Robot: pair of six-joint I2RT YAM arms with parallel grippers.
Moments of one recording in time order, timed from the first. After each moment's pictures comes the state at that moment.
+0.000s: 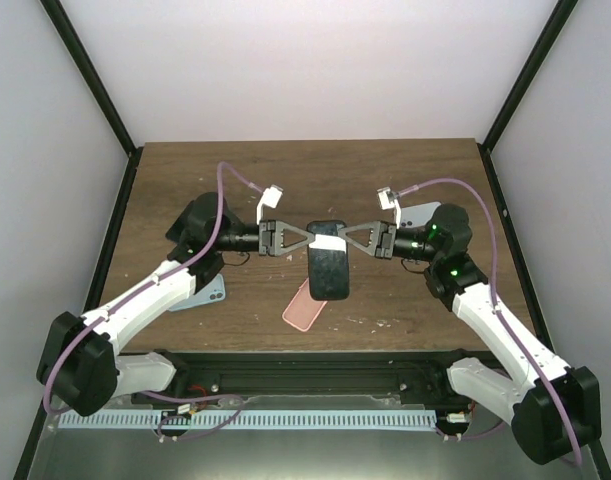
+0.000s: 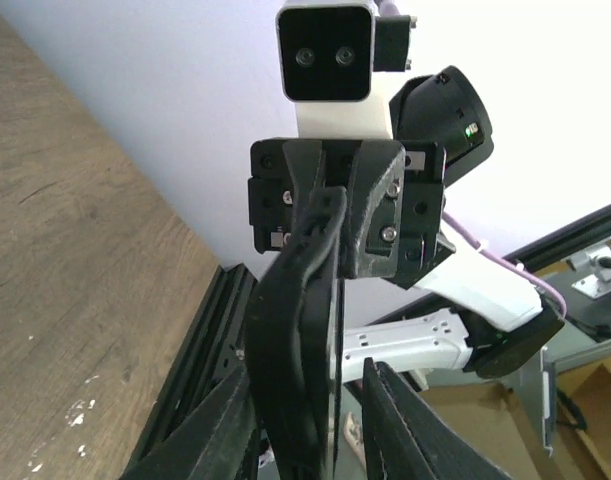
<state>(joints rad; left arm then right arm) -0.56 1.25 0.83 0.39 1.02 -0.95 0.36 0.98 0.70 0.30 -1.02 0.96</state>
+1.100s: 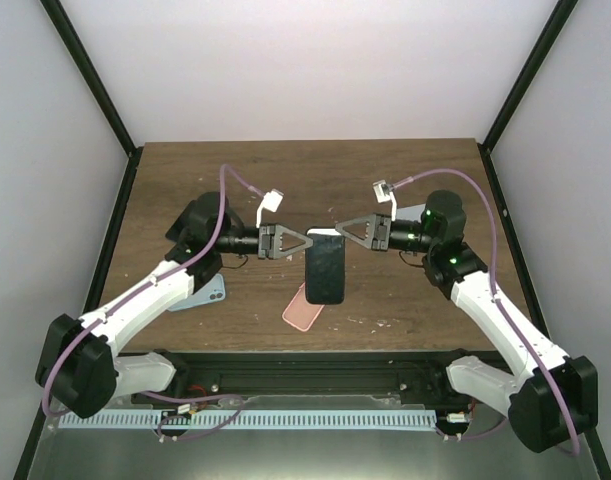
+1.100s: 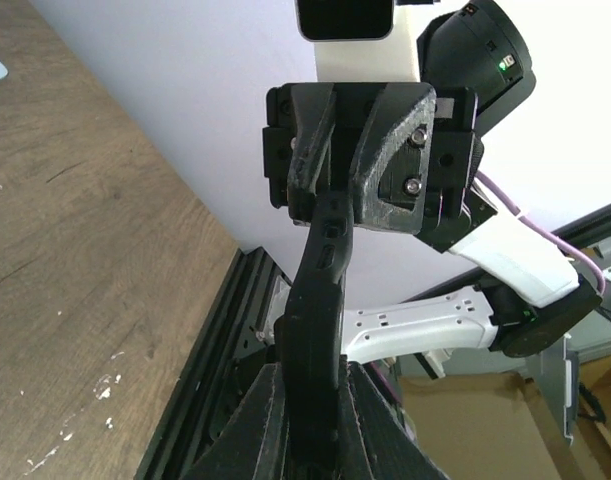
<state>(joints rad) -0.55 1.24 0.83 0.29 1.03 -0.85 0.36 1.04 0.79 0.17 -1.02 0.85</state>
